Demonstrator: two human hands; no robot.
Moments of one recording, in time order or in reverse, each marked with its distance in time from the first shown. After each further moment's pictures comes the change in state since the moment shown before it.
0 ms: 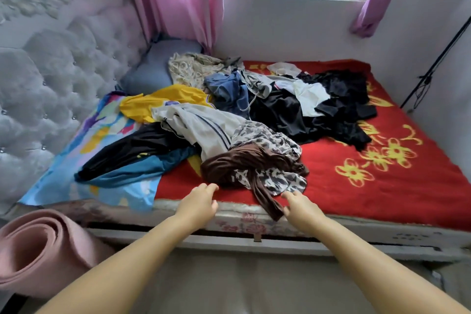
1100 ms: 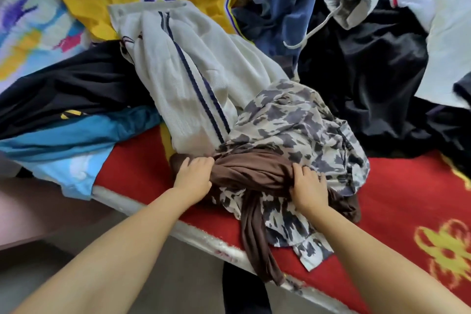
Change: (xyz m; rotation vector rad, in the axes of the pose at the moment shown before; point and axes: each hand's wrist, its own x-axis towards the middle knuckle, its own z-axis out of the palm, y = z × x) left_hand 0.379 -0.075 0.173 0.240 -0.375 -0.348; right_hand 0.456 0.096 0.074 -0.292 -0.206 -0.165
